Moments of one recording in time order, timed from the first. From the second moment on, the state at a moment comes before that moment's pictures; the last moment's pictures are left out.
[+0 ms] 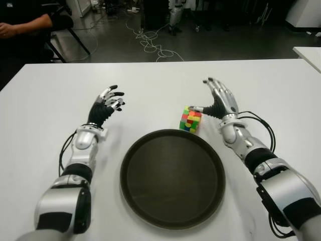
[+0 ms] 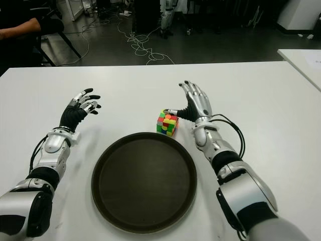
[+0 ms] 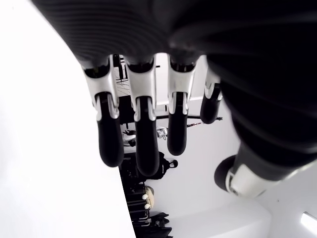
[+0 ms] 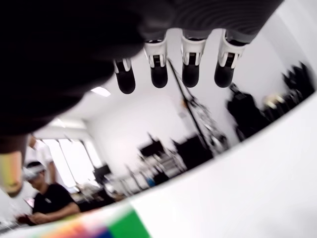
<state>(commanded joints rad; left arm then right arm) -0.65 0.15 0.15 1.19 -0.03 -0.59 -0.21 -0.79 -0.21 0.41 1.19 -0.62 -0.38 -0.61</state>
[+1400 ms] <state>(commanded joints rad) -0.65 0.16 0.15 1.20 -0.03 -0.58 -0.23 -0.81 -0.22 0.48 1.15 -0.67 -0.34 -0.49</state>
